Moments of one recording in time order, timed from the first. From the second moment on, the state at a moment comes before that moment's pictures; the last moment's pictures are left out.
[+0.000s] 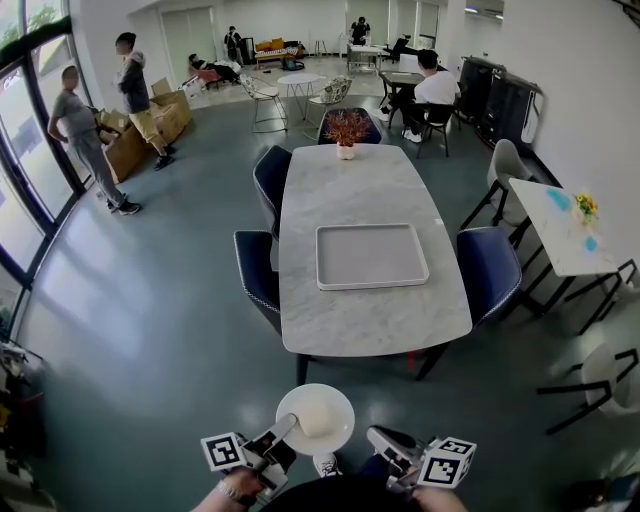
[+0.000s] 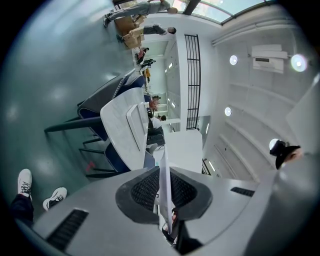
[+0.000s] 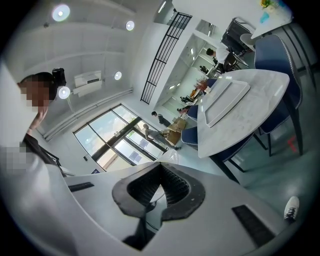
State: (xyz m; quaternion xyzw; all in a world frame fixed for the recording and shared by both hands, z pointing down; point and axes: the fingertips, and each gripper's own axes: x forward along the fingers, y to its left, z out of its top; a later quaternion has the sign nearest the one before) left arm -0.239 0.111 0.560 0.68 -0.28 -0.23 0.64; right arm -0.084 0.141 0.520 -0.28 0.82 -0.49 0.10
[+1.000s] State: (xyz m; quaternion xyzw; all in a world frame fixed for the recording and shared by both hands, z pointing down) left arm -0.162 0.067 0.546 0.68 -0.30 -0.25 0.62; right arm -0.008 0.088 0.511 -0.25 0.83 -0.50 0.10
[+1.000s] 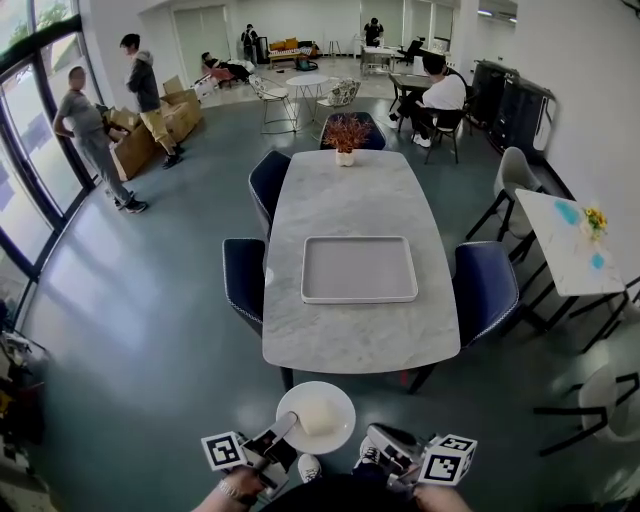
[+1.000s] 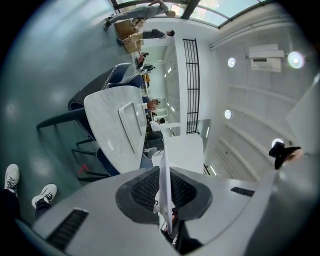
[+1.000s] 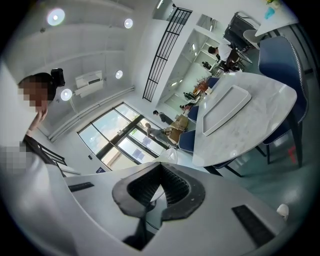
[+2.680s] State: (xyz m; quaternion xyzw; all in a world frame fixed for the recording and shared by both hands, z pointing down) left arm -0.035 -0.019 0.540 0.67 -0.34 -0.27 0.60; right arm 0.123 -0.008 0.517 -0.21 0.83 -0.51 0.12
